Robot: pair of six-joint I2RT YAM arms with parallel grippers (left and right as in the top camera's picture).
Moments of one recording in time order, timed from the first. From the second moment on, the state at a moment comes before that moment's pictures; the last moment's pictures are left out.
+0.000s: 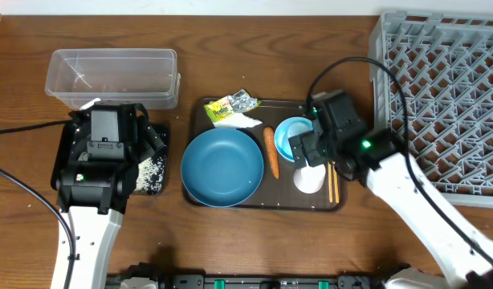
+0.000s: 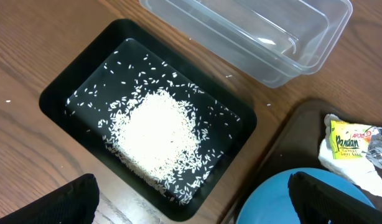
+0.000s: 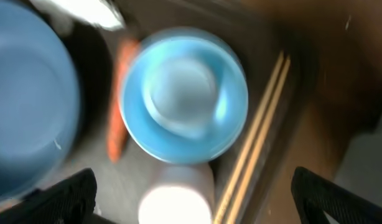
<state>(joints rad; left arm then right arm) -0.06 1.09 1.10 -0.99 -0.35 -0.59 0.50 1.46 1.13 -0.83 0.06 0.15</state>
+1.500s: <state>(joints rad) -0.06 1.09 1.10 -0.99 -0.35 -0.59 0.50 1.69 1.17 -0.97 -0.06 0.18</state>
